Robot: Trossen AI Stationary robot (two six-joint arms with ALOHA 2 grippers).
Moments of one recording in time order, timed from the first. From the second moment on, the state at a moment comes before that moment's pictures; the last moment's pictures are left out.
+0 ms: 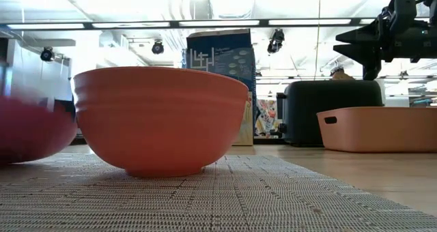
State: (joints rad) left arm -0.88 1.45 0.90 -0.44 -0.04 -1.09; right arm -0.34 0.02 0.03 0.13 -0.05 0.33
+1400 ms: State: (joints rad) left arm -0.35 1.42 0.83 -0.61 -0.09 -0.44; right arm -0.34 0.02 0.03 0.13 -0.05 0.33
